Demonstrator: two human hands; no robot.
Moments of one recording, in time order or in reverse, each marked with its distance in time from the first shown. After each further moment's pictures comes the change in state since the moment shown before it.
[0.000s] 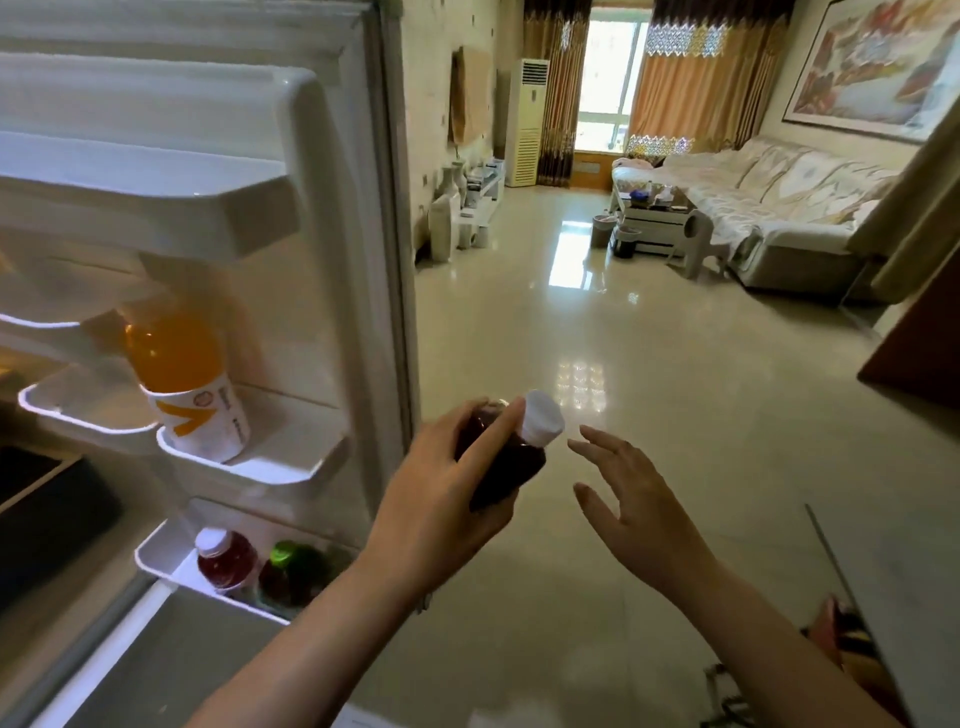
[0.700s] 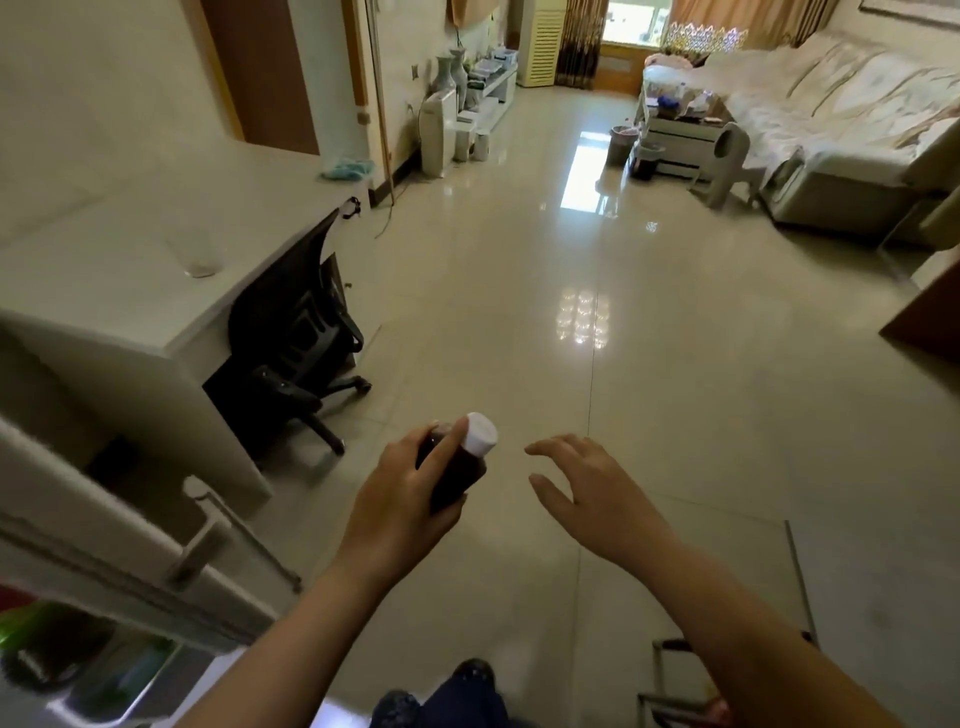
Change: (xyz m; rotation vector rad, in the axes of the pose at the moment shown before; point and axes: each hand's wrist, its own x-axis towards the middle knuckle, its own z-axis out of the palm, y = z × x) left_hand 0.057 -0.030 0.235 -0.001 -0.265 -0.282; right_hand 0.073 0.195 0.002 0.018 -0.328 0.083
